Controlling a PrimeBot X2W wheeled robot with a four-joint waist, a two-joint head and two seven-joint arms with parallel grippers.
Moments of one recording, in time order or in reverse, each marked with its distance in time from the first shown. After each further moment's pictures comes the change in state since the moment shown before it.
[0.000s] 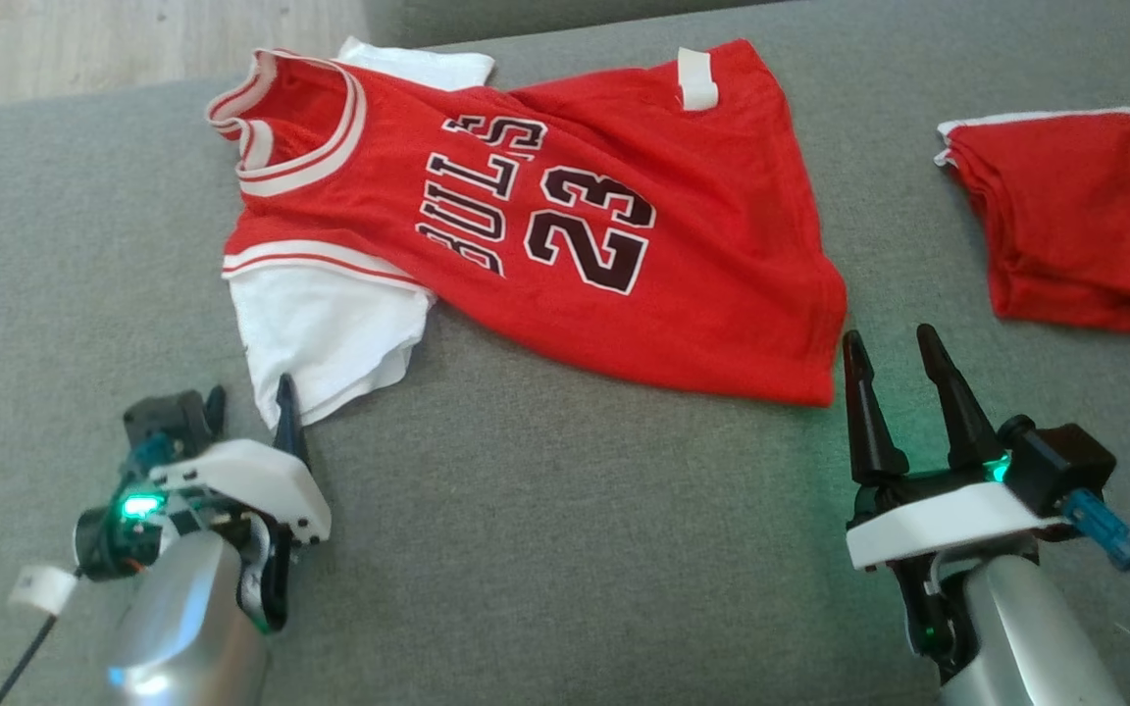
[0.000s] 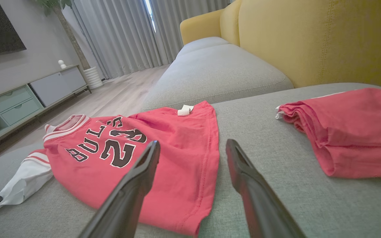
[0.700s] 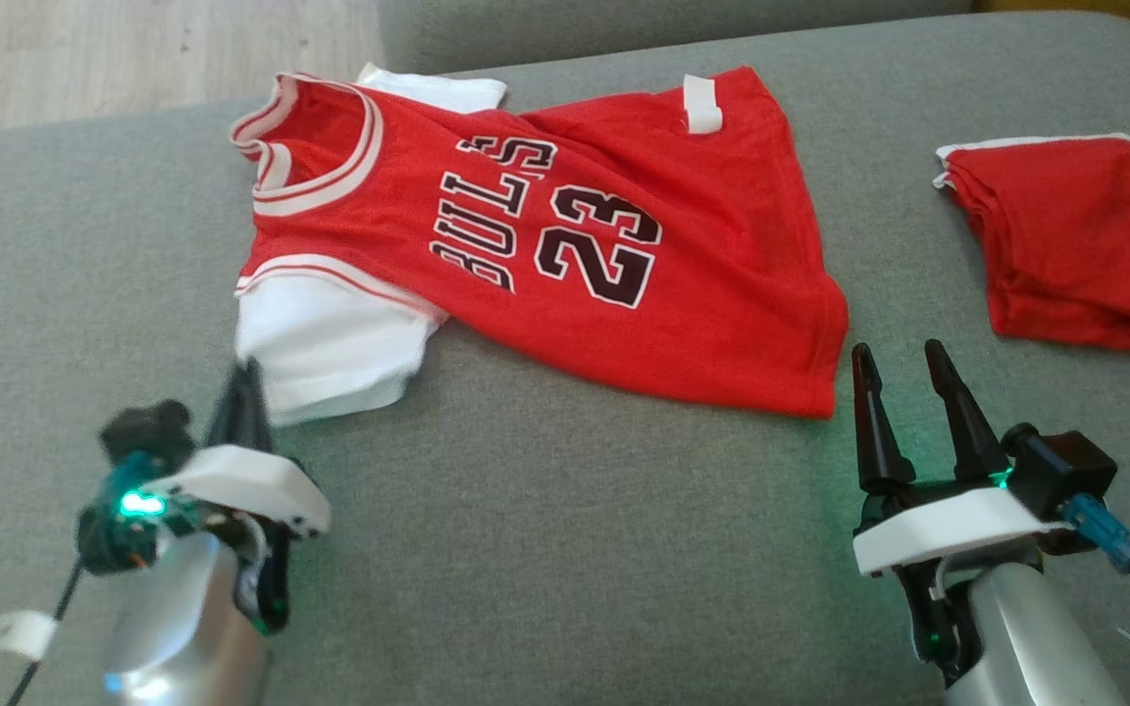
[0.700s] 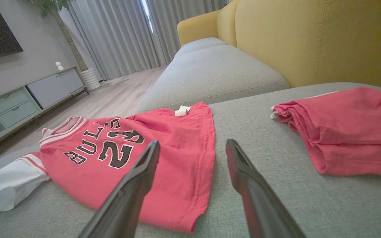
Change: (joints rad) left arm -0.002 -0.011 -0.003 0.015 -0.054 -0.074 -0.106; right arm -0.003 0.000 -0.019 0.044 0.005 0.000 0.000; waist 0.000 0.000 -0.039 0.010
